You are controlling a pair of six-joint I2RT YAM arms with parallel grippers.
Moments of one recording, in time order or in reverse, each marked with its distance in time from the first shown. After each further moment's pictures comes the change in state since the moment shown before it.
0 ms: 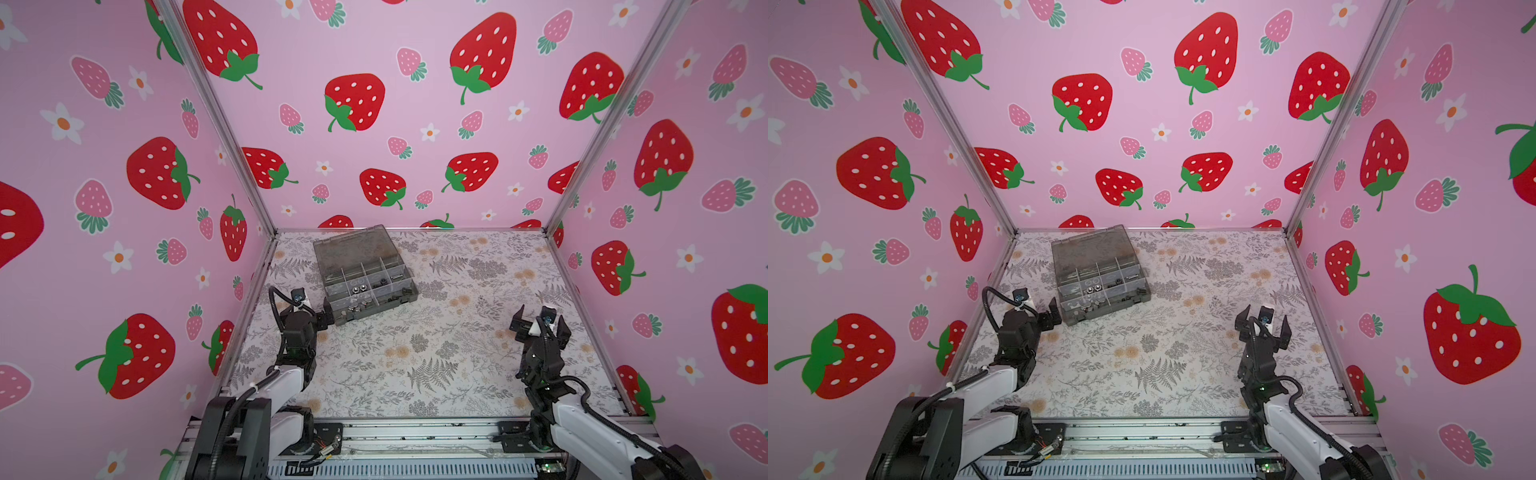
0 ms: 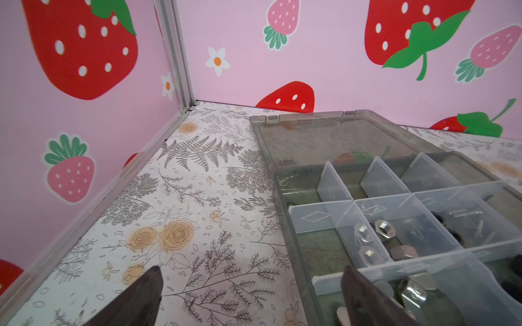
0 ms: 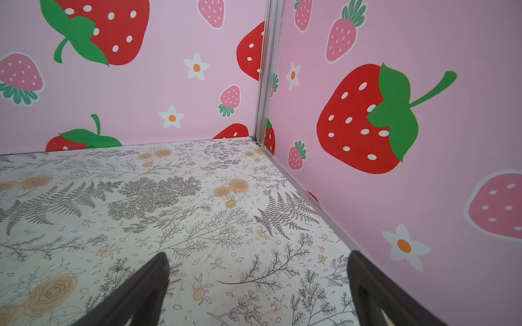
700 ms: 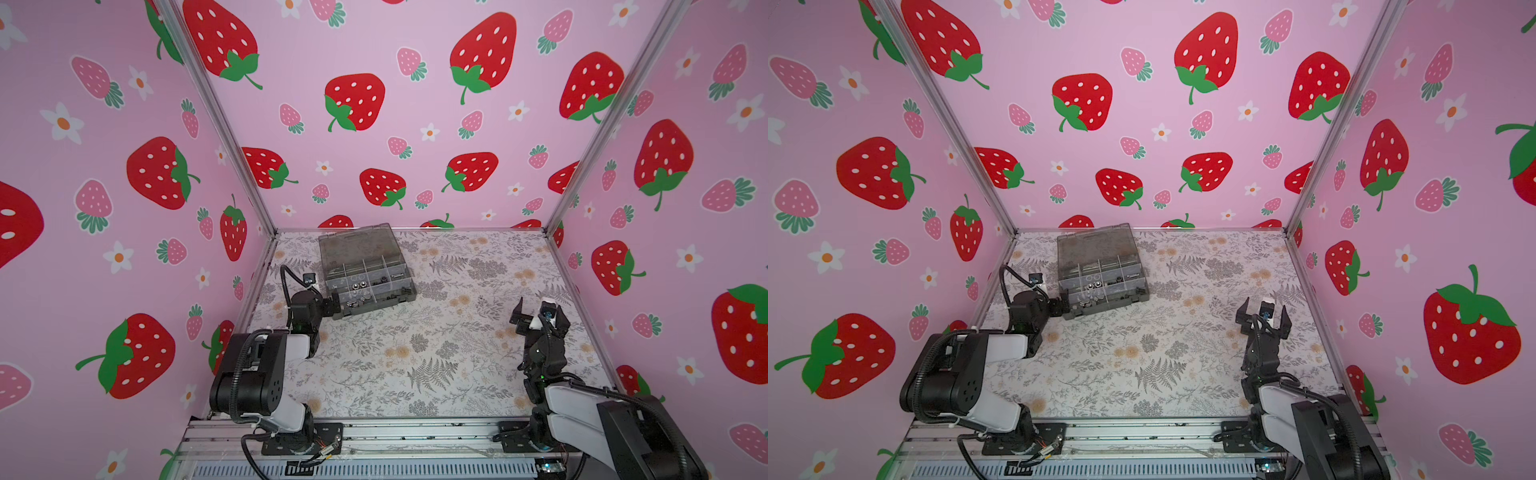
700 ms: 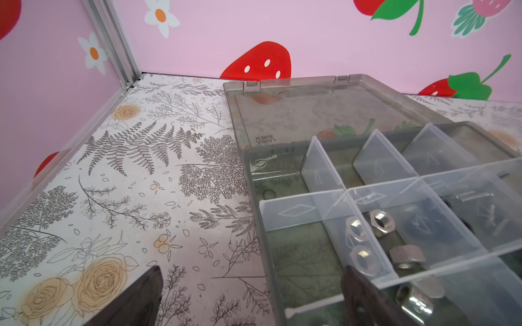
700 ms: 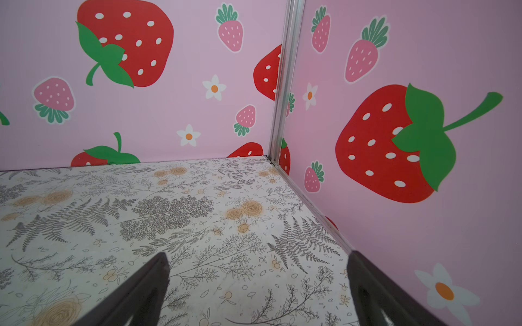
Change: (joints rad) left arm 0.040 0.344 0.219 0.028 0.151 0.023; right arm -0.139 0.358 0.000 0.439 -0.239 -0.048
